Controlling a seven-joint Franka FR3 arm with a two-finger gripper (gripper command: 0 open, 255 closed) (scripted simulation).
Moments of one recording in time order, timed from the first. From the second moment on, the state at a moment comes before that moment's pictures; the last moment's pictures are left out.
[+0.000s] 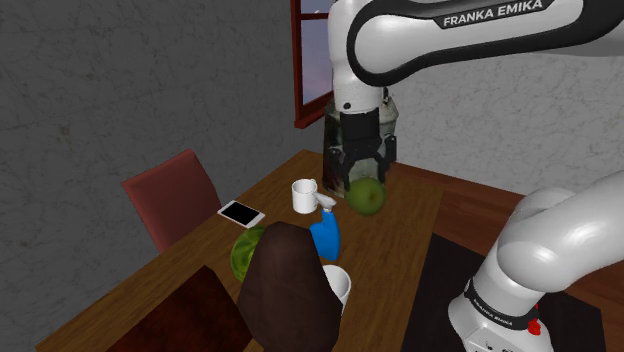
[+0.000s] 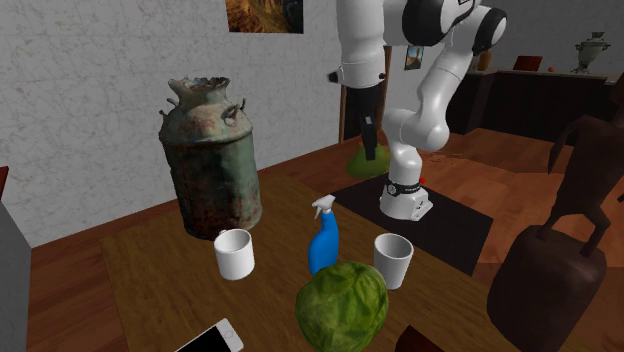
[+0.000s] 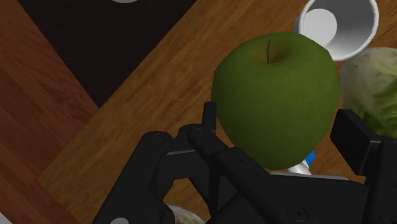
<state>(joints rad) -0.13 -0.56 0.32 -2.32 0.21 1.58 0.78</state>
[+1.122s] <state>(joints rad) -0.05 -0.14 0.68 -1.93 0.22 1.66 1.26</state>
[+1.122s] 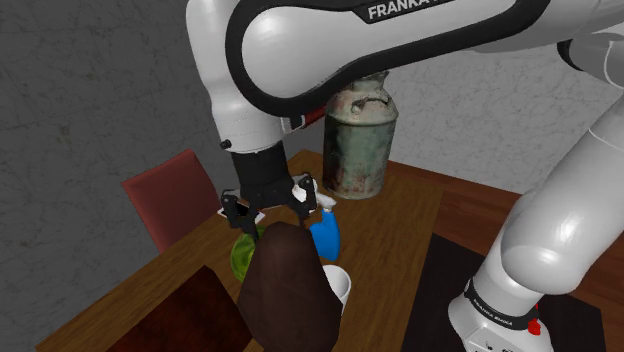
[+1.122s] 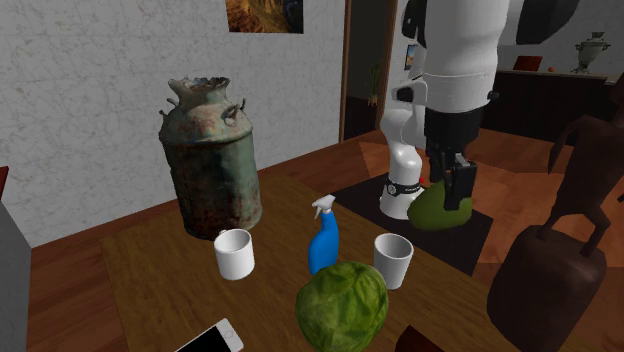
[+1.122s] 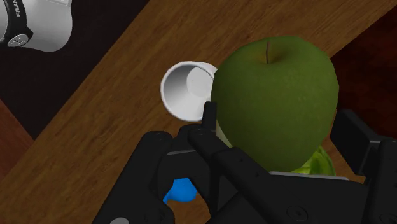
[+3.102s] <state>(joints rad) -0.02 0.07 0.74 -2.14 0.11 2.04 1.34</state>
